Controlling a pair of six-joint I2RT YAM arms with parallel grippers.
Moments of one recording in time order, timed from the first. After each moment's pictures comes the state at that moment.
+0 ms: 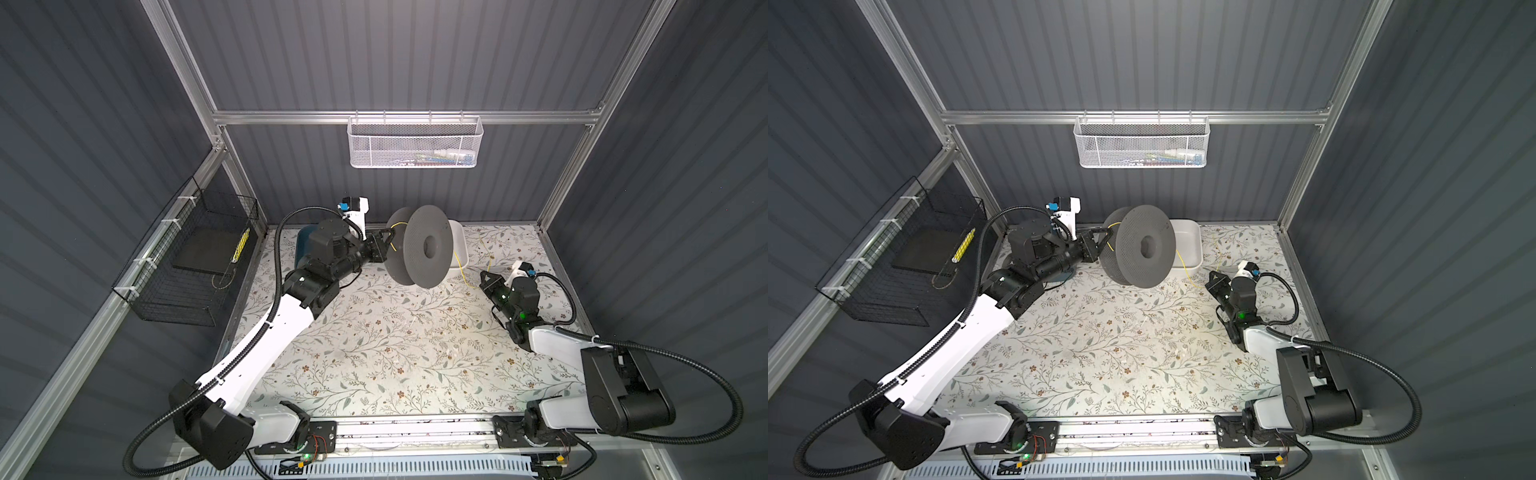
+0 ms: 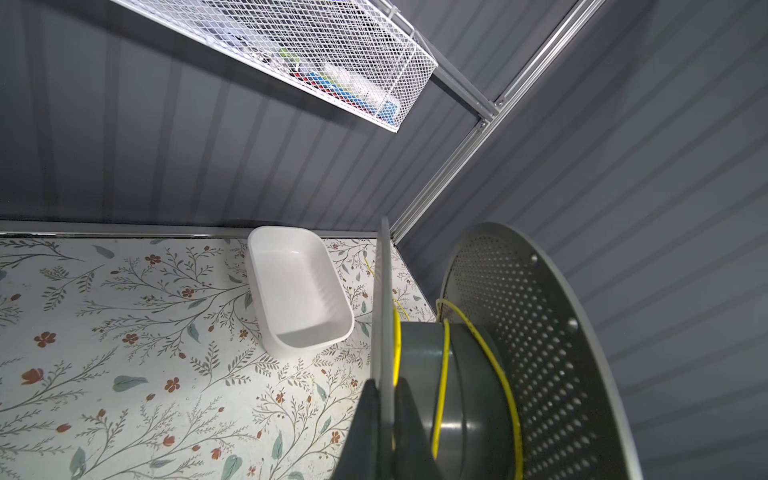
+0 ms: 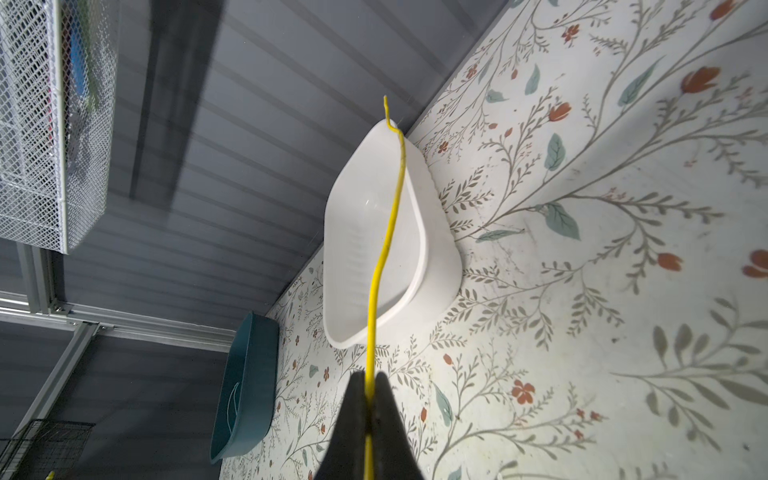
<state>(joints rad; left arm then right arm) -0.57 1.31 1.32 -0.15 0.21 -0.58 0.19 1.37 0.48 0.62 -0.07 0.95</state>
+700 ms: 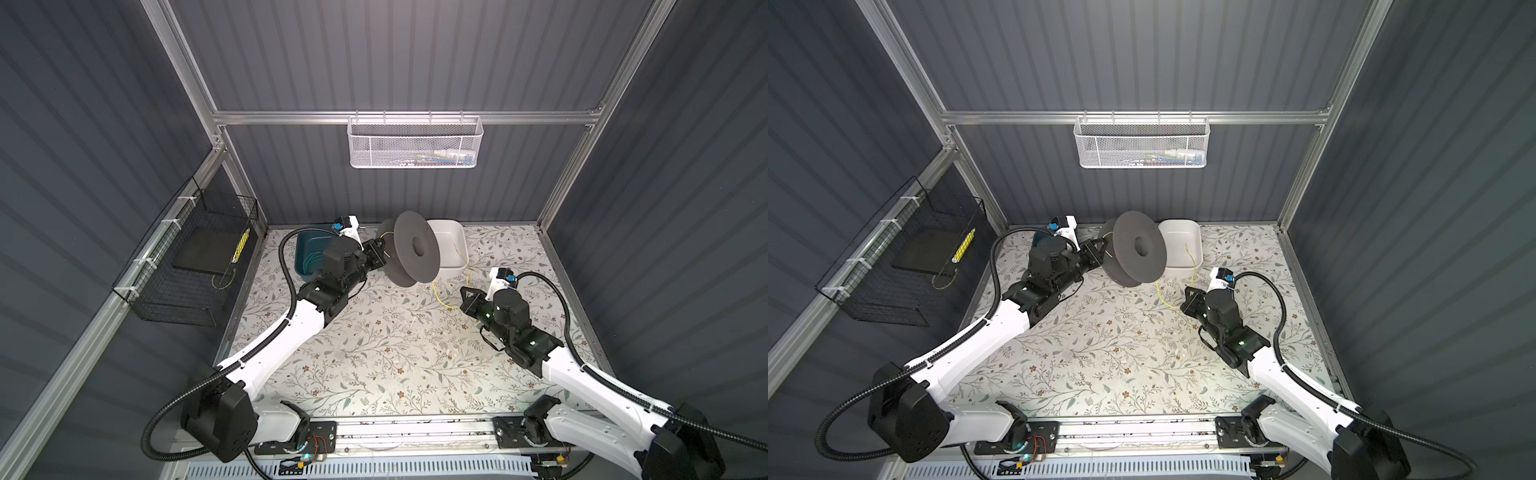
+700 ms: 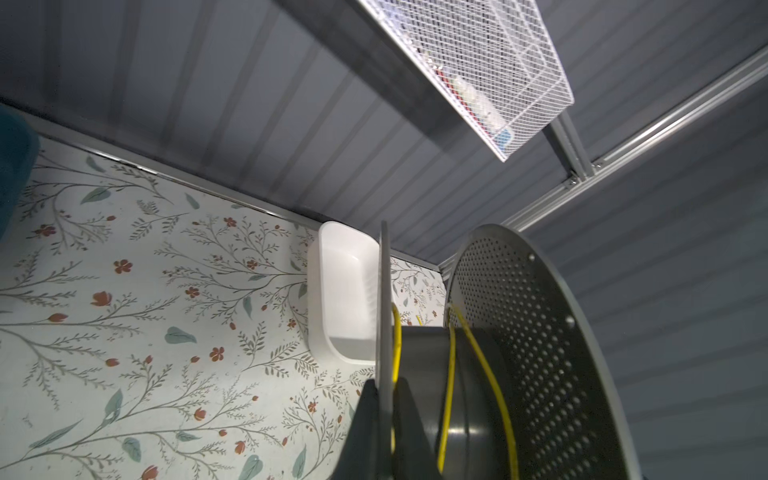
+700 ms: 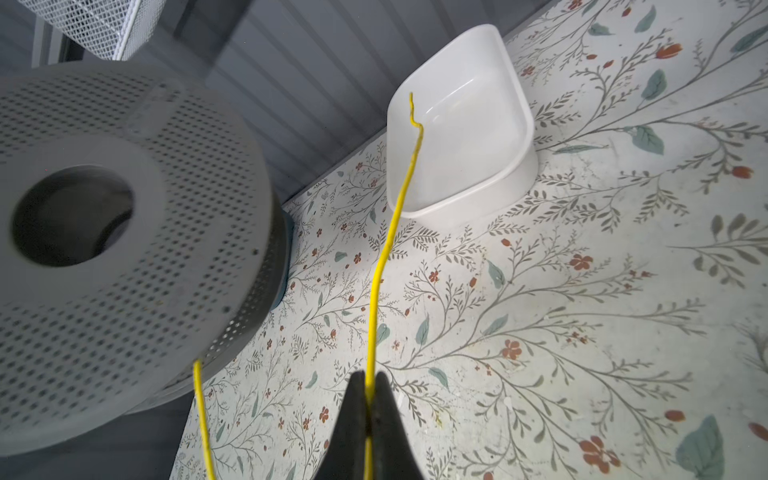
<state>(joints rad) -0.57 1.35 1.10 0.05 -0.04 -0.76 0.59 0.99 0.57 0.08 0.18 0.82</state>
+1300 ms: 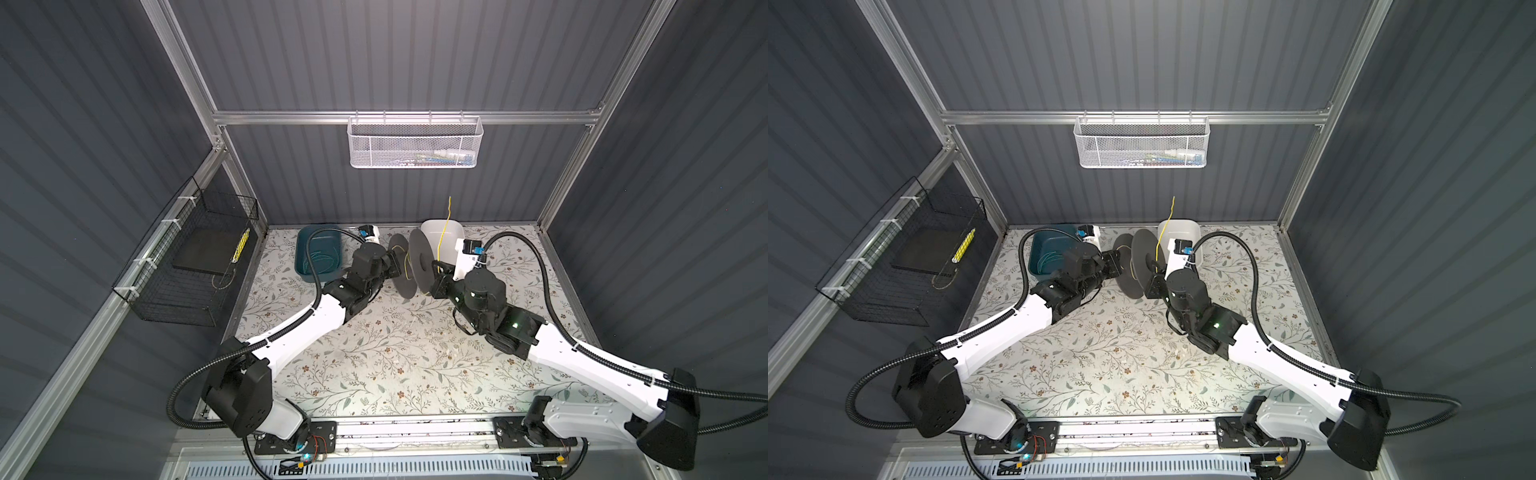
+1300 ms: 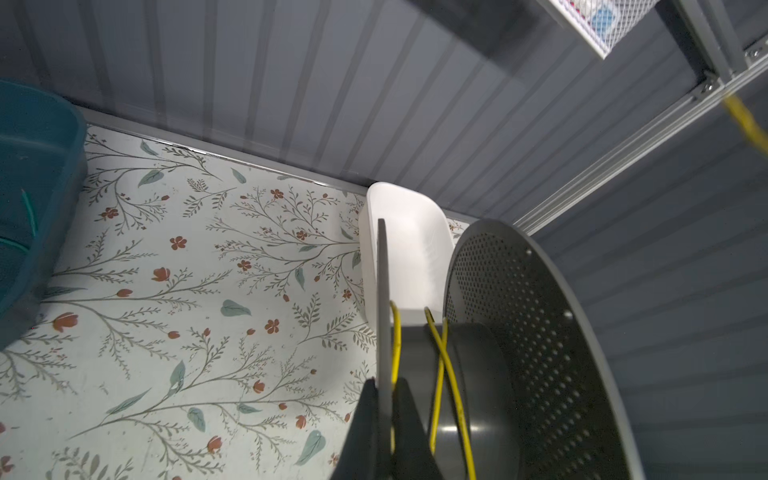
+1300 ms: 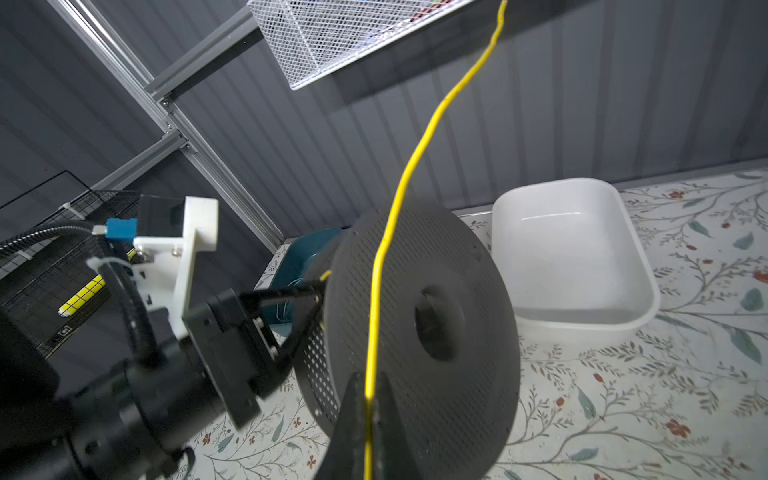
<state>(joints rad) -0.70 1.47 1.12 -0.04 -0.22 -0.59 0.88 1.20 1.01 0.00 0.45 0.51</state>
